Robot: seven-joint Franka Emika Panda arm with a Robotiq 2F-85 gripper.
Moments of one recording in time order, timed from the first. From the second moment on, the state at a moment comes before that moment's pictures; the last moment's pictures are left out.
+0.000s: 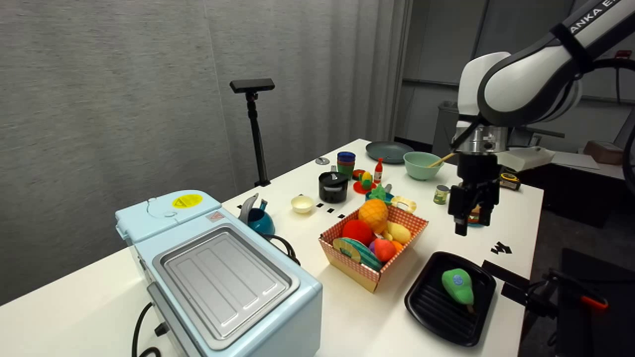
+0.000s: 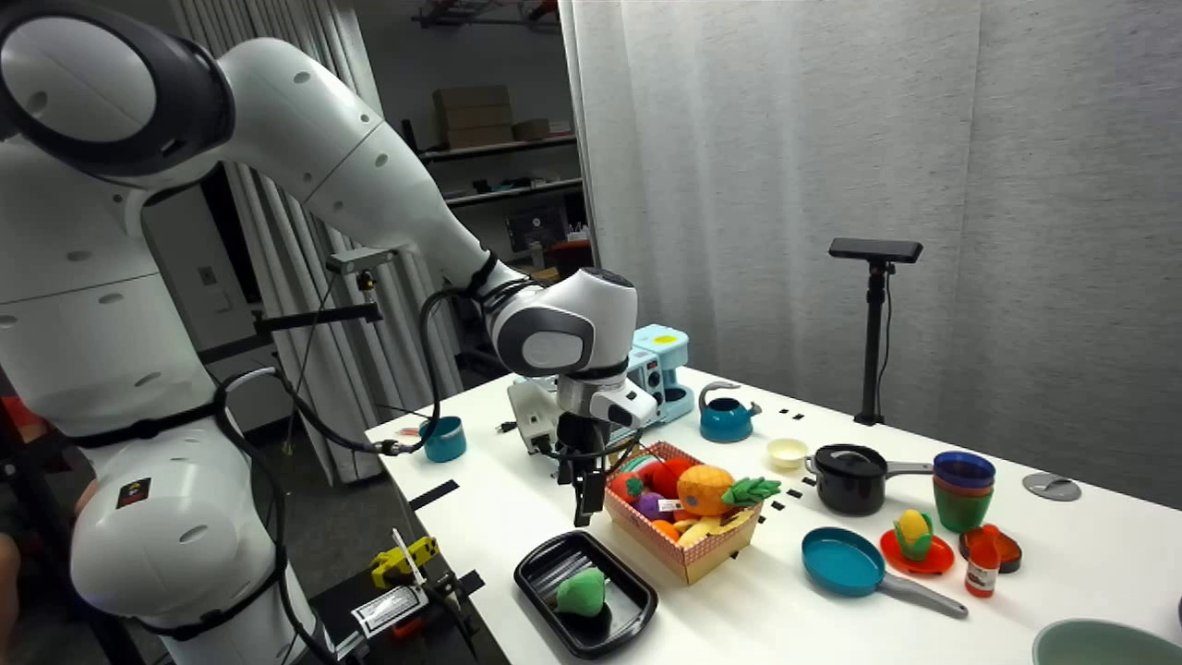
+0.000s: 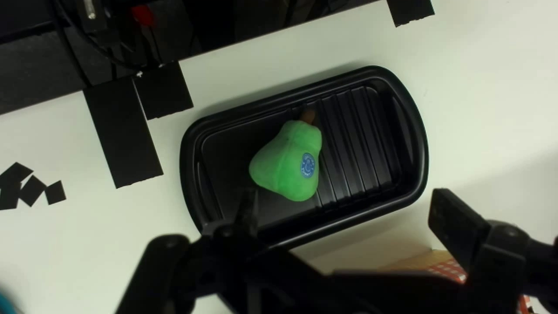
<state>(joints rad) -0.02 -0.01 -0.08 -2.53 0.22 2.28 0.03</state>
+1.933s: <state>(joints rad) -0.10 0.41 0.01 -2.49 0.30 2.60 -0.02</state>
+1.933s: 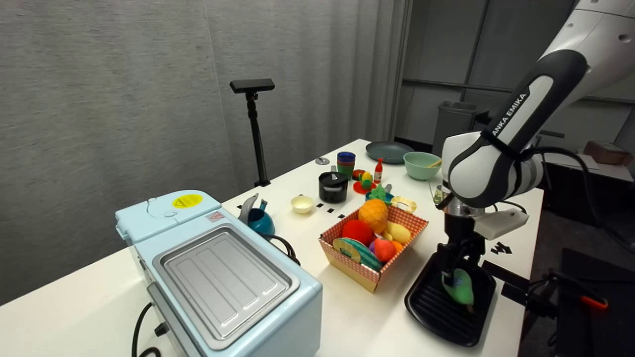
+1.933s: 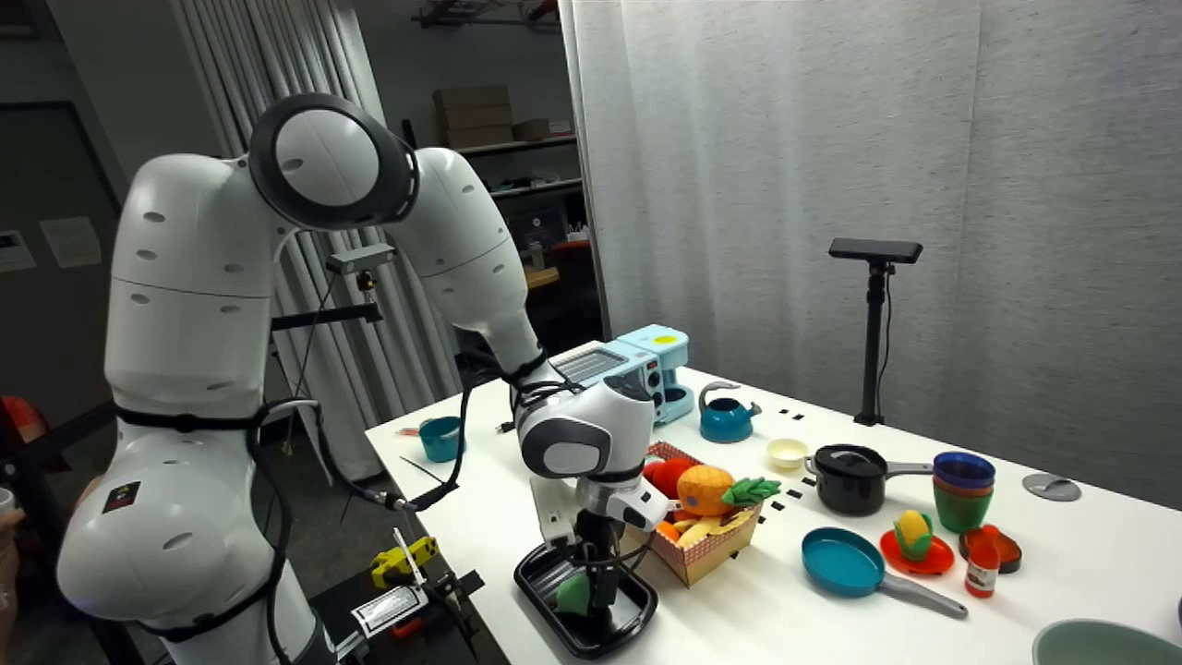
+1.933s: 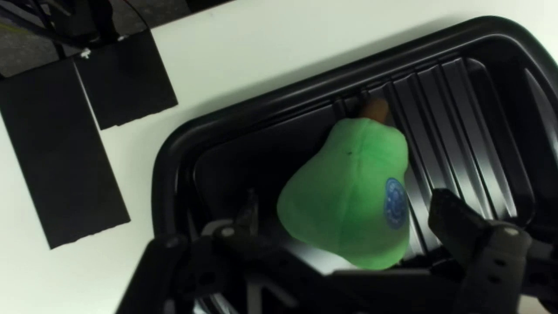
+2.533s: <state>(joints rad) -0.15 0.47 0.05 -2.43 0.30 2.60 -0.03</state>
